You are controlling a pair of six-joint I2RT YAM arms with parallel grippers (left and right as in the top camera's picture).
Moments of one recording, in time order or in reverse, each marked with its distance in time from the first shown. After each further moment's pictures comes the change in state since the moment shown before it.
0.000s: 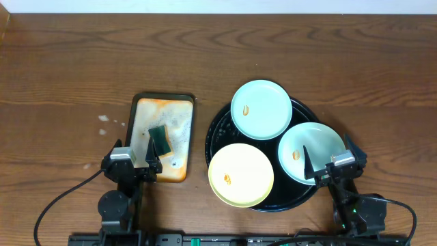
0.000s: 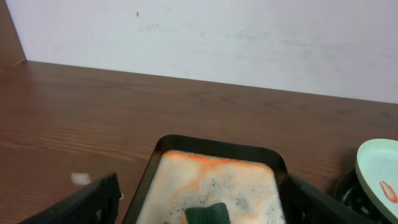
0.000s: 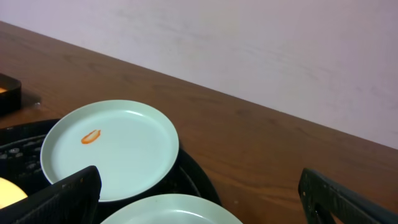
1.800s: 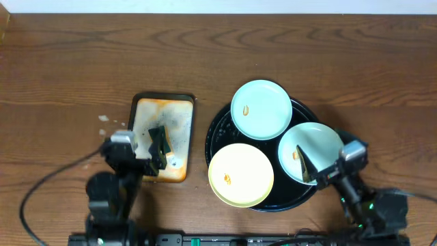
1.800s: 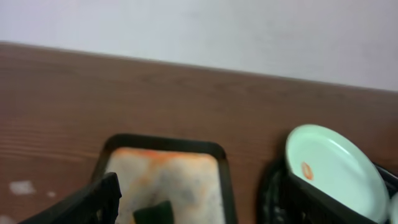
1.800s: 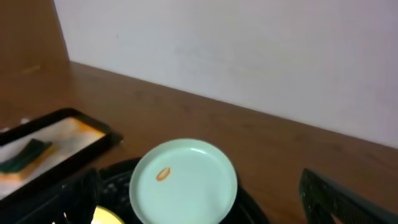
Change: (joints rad) left arm 0.000 0.384 0.341 -0.118 0.204 -0.053; right arm 0.000 0.265 0.345 -0.122 -0.225 0.164
